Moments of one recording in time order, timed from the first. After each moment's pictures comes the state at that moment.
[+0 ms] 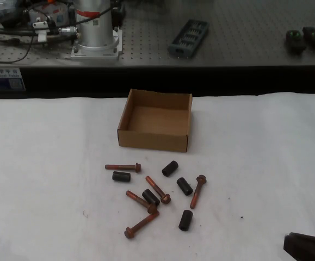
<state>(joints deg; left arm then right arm) 10.0 0.0 -4.4 27.9 12.2 15.0 28.7 27.1 0.6 1.1 -14.8 10.0</state>
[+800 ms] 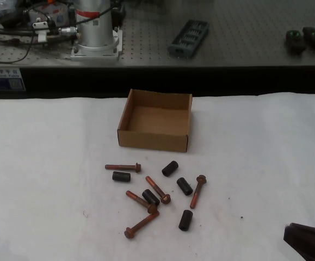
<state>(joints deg) 10.0 0.0 -4.4 27.9 11.5 15.4 28.7 27.1 0.6 -2.8 -14.8 9.5</state>
